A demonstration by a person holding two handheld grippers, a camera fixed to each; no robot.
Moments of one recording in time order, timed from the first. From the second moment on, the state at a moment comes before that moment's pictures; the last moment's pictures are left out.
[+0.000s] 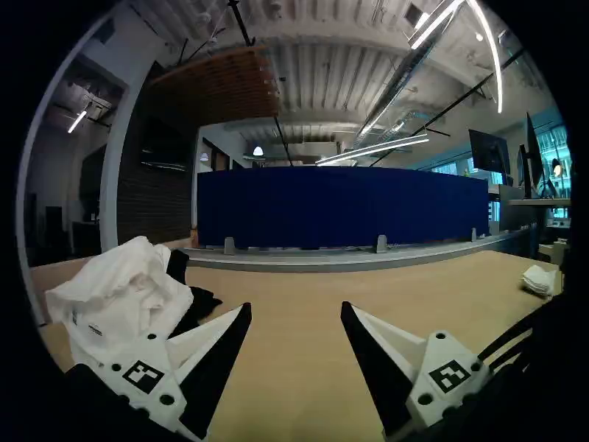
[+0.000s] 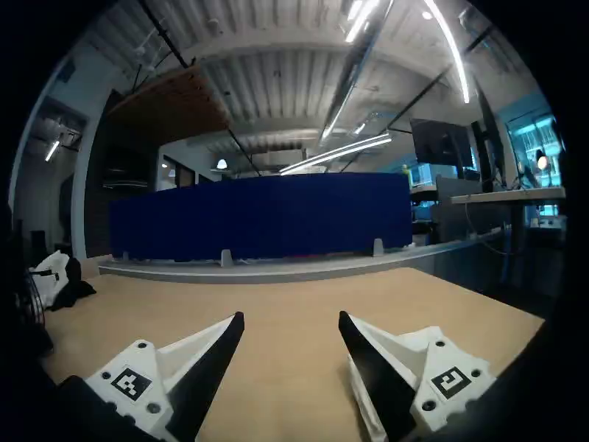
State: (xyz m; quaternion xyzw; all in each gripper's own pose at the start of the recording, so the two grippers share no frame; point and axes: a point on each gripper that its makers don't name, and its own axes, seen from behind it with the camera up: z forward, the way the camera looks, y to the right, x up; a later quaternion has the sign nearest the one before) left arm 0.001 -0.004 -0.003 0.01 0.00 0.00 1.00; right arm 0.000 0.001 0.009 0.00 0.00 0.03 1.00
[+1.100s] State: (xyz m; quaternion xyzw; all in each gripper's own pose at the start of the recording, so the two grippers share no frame) left arm 0.000 -0.005 -0.002 0.01 0.00 0.00 1.00; right arm -0.002 -0.007 0.009 0.00 0.00 0.00 1.00
